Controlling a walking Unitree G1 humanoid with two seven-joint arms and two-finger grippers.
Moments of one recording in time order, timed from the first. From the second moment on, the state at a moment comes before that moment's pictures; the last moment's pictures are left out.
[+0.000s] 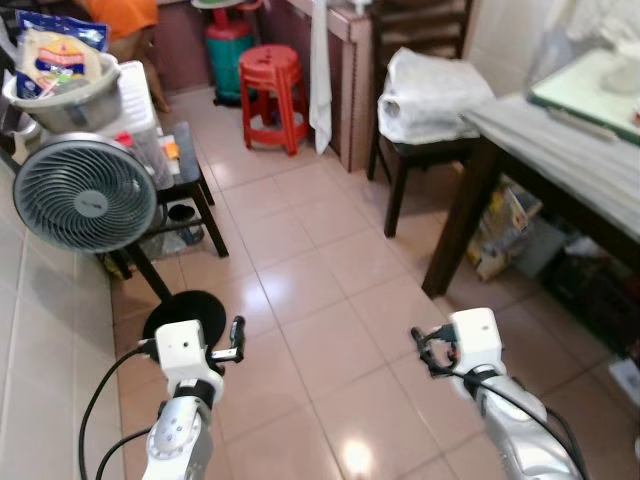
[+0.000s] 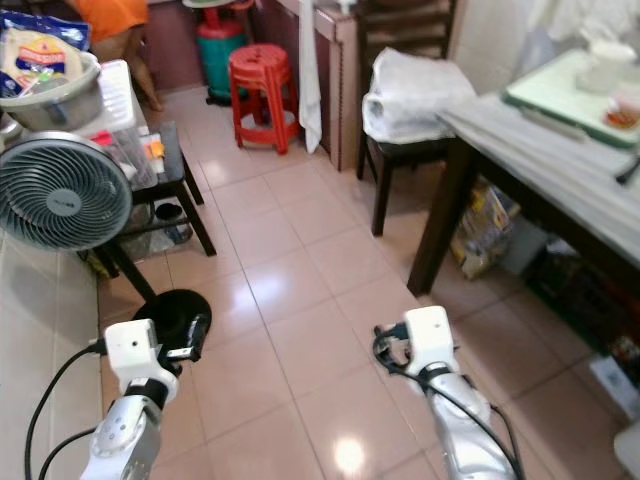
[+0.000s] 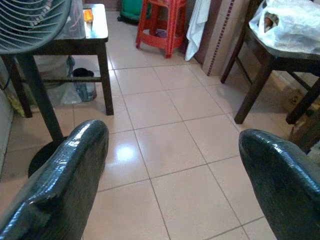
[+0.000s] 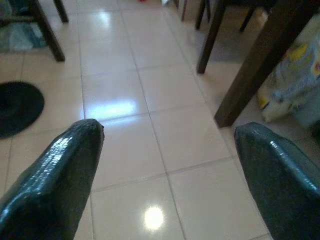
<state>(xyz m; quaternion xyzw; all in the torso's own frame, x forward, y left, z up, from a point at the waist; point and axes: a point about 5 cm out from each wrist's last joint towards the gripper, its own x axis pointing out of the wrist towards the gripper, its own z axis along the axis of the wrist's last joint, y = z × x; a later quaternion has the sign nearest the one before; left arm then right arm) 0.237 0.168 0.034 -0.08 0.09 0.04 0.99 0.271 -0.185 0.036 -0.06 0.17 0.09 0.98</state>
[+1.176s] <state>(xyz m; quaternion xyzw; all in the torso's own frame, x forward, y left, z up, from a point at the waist) 0.230 0.180 0.029 -0.08 0.10 0.05 0.99 0.269 -0.164 0.041 -0.04 0.16 0.13 0.98</state>
